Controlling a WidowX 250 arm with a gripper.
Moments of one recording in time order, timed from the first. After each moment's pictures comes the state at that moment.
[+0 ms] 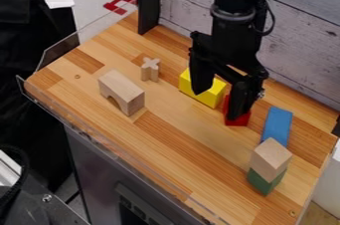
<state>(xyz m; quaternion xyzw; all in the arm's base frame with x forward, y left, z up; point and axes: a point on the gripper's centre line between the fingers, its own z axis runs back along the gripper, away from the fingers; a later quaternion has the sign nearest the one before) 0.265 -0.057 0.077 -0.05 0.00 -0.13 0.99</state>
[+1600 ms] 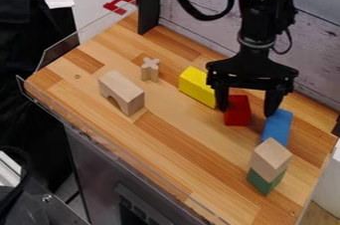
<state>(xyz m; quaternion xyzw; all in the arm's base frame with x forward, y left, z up) 0.315 -0.078 0.035 -0.05 -0.05 0.23 0.97</state>
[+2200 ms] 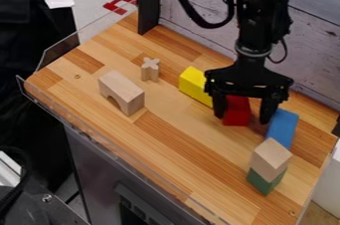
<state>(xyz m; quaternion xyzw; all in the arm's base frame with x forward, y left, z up) 0.316 -0.069 0.020 -0.05 -0.03 0.24 0.97</state>
